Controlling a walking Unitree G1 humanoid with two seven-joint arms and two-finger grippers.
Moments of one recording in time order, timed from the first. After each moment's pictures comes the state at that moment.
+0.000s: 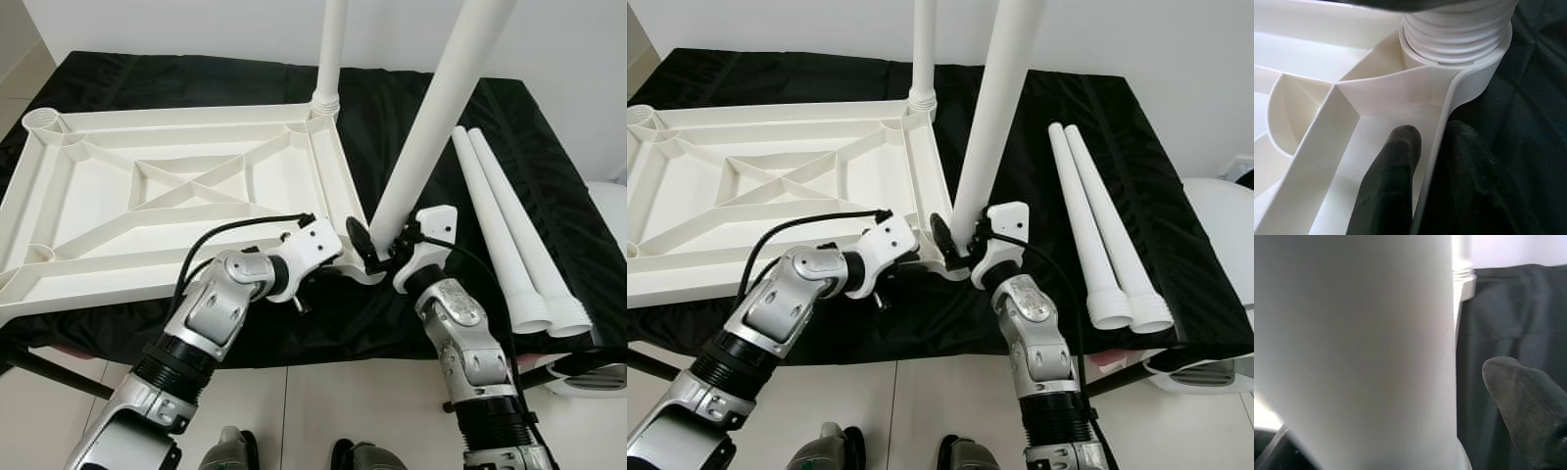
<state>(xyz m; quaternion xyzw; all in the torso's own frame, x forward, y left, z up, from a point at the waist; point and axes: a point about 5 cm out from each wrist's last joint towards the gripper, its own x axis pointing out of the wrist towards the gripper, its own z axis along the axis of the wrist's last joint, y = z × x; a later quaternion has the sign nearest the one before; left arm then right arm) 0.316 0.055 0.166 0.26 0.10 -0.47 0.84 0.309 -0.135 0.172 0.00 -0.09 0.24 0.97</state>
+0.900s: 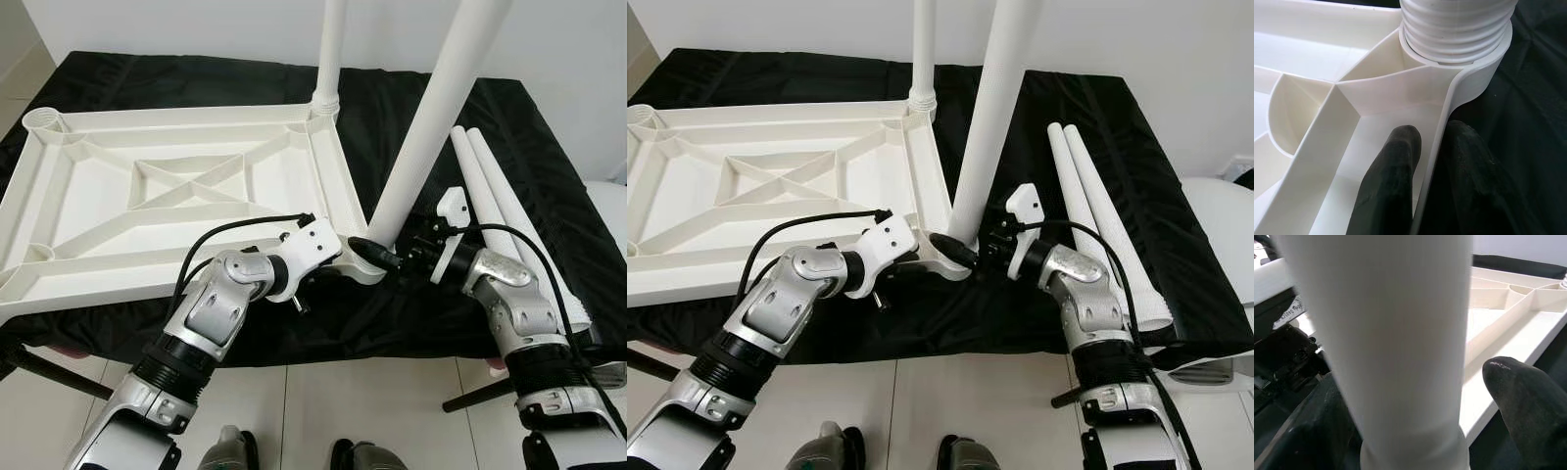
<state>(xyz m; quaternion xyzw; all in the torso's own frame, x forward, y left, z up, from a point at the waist) 0.317 0.056 0.166 0.26 0.10 -0.47 0.84 0.333 -0.161 0.184 -0.08 -0.06 0.48 0.87</state>
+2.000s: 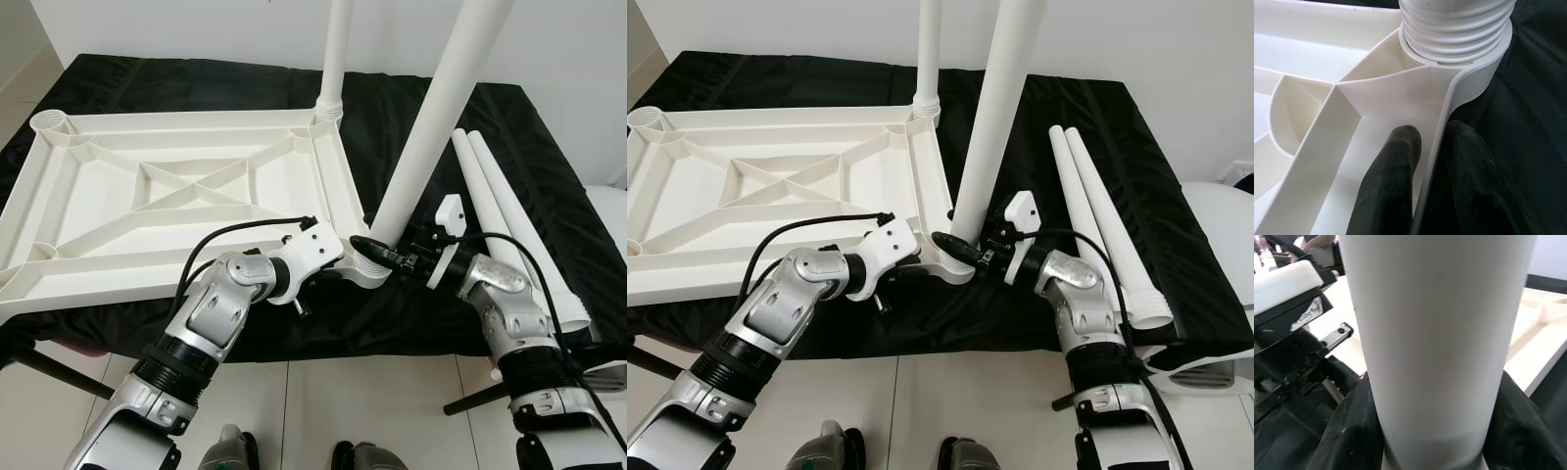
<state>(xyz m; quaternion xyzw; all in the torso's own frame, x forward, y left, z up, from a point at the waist) 0.315 0.054 0.164 0.26 0.10 -0.48 0.83 0.325 -0.157 0.174 -0.06 -0.09 0.46 0.88</state>
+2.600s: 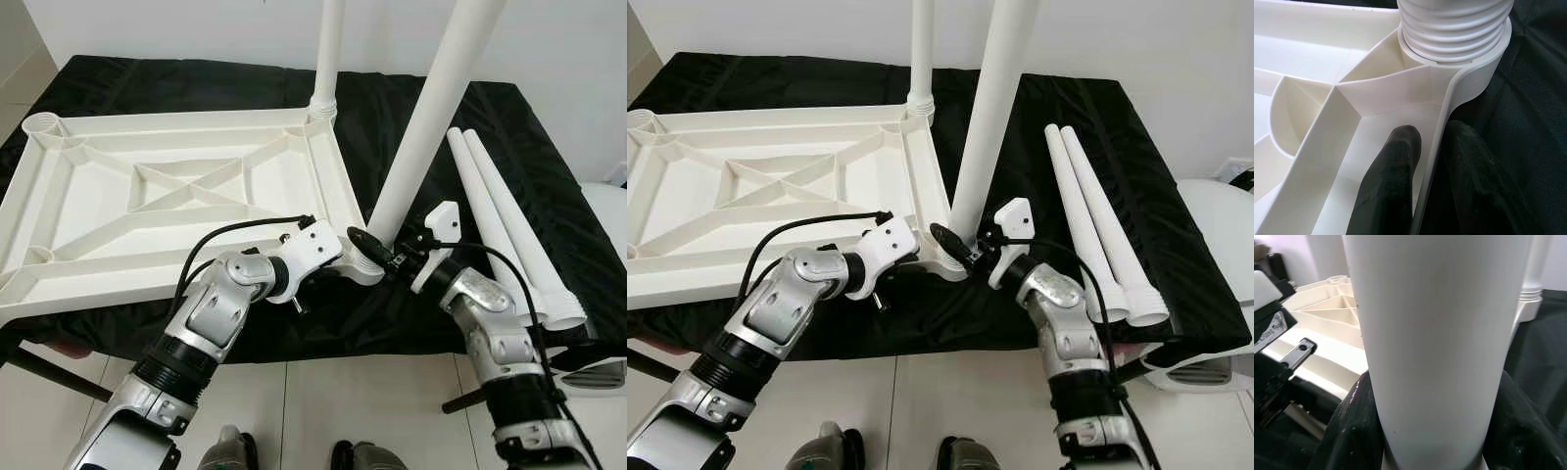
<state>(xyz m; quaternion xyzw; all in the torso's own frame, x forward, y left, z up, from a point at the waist) 0.315 0.054 0.164 0.26 0.10 -0.48 0.83 0.311 -0.142 0.172 -0.04 -0.11 0.34 0.93</state>
